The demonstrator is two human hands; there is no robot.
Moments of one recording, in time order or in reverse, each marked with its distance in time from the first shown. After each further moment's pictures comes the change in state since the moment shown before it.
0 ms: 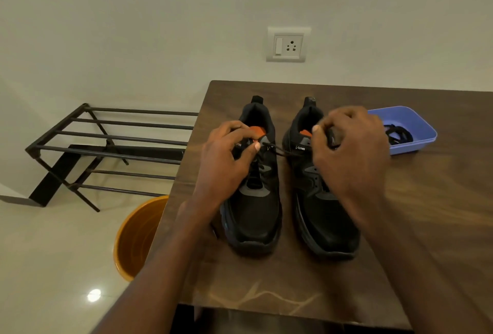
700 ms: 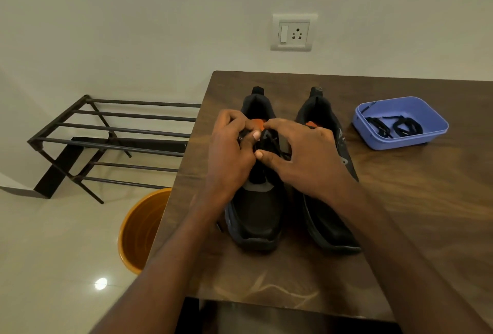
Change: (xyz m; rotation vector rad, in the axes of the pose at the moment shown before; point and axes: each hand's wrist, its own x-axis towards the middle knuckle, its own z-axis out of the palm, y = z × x) left_hand 0.002 0.010 0.006 -0.150 0.080 -0.094; right_hand -0.007 -0.030 0.034 0.126 -0.558 -0.188
